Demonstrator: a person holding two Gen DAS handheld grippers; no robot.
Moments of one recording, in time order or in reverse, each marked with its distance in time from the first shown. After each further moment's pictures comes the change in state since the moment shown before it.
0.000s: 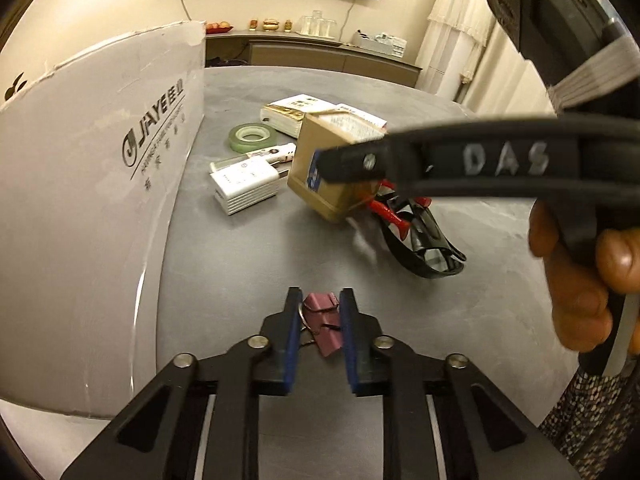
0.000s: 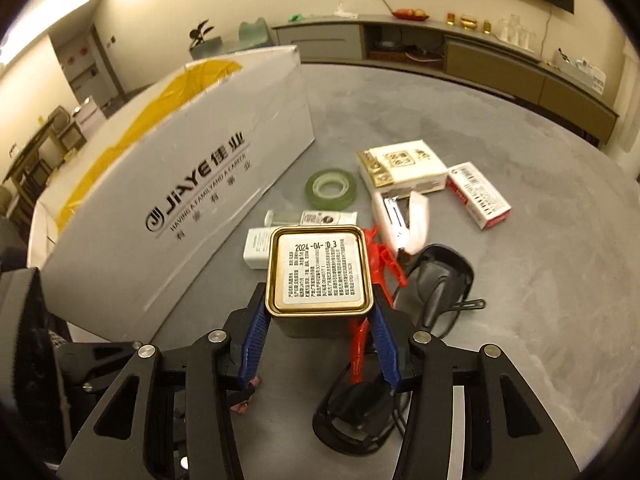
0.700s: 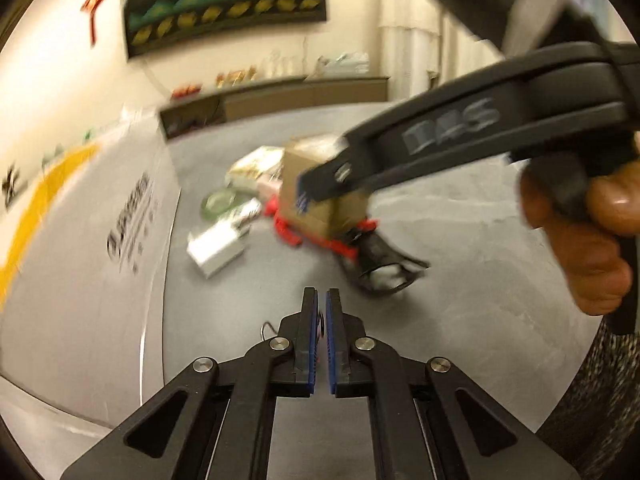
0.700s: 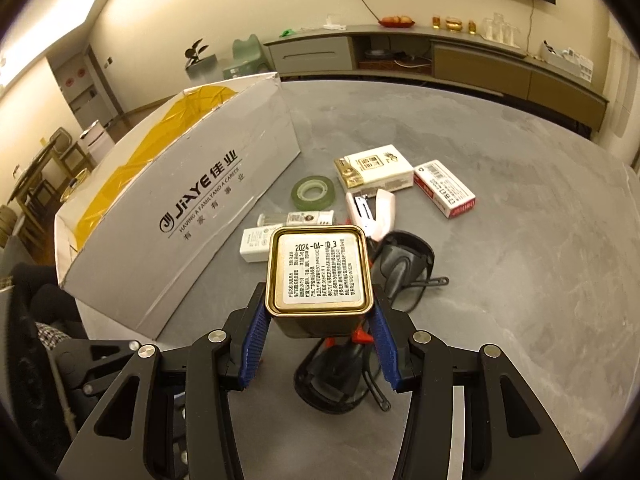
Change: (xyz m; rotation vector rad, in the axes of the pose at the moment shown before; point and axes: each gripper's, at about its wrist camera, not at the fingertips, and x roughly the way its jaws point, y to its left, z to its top) left arm -0.022 -0.055 -0.004 0.267 -0.143 0.083; right arm -0.036 -0.019 -0.017 0.051 -0.035 0.018
